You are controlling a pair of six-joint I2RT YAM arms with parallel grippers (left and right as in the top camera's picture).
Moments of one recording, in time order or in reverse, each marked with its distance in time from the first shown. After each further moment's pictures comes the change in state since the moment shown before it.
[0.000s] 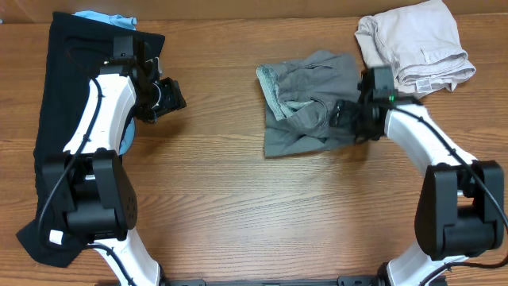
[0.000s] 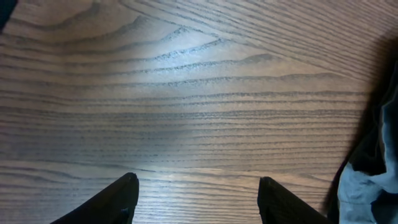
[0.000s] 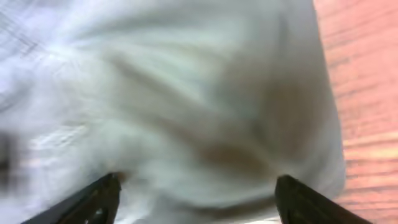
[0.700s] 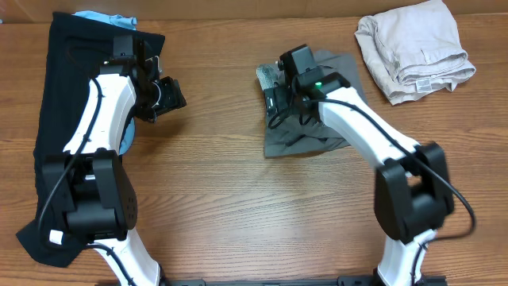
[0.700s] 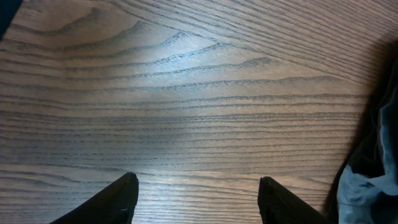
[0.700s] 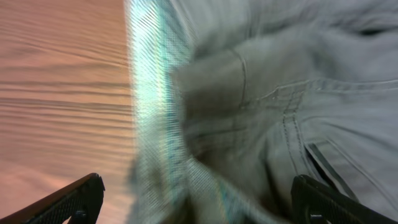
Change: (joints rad) left arm 0.000 0.000 0.000 0.010 0.000 0.000; right arm 0.342 0.190 0.282 0.018 0.164 -0.178
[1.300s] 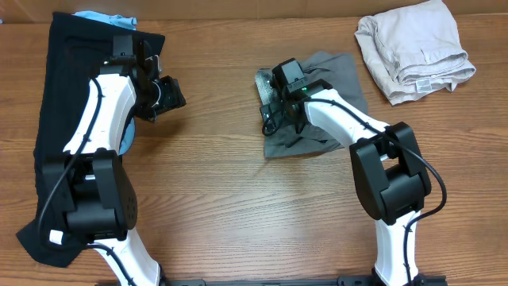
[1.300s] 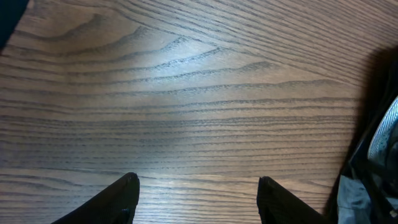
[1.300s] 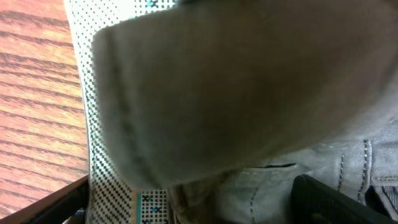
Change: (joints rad) left arm 0.000 0.000 0.000 0.011 -0.008 0.000; right arm 0.018 0.162 0.014 0.014 -0.027 -0.087
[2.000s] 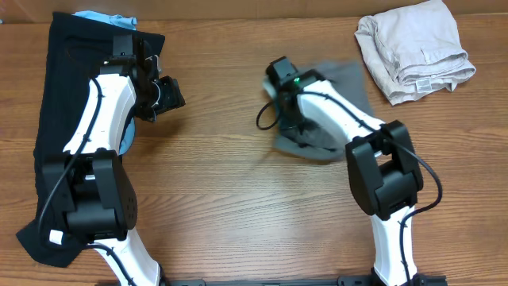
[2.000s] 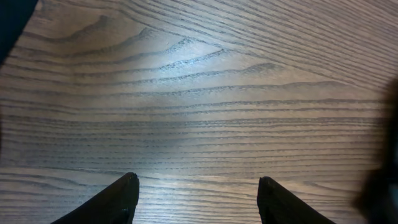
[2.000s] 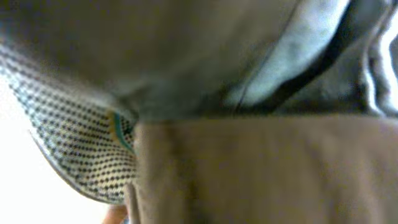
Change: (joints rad) left arm 0.000 0.000 0.000 0.001 -0.011 0.000; right arm -0.010 0.042 0.178 -0.364 0.173 0.135
